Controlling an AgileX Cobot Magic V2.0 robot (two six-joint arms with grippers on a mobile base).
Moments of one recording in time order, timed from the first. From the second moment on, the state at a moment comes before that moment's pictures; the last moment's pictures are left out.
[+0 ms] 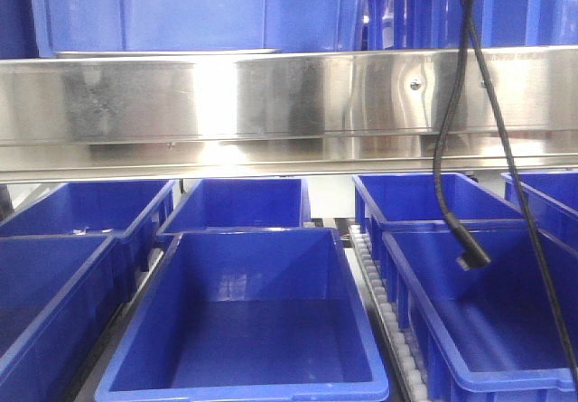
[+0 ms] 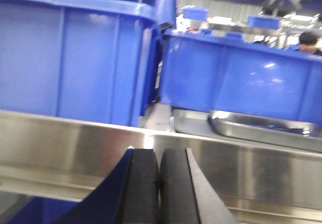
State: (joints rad) left arm 0.10 0.01 0.00 0.01 -0.06 -0.10; right arm 0.61 1.74 -1.68 -0.68 0.27 0.74
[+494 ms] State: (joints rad) left arm 0.10 0.01 0.00 0.15 -0.01 -0.10; right arm 0.61 1.74 -1.68 -0.68 0.27 0.74
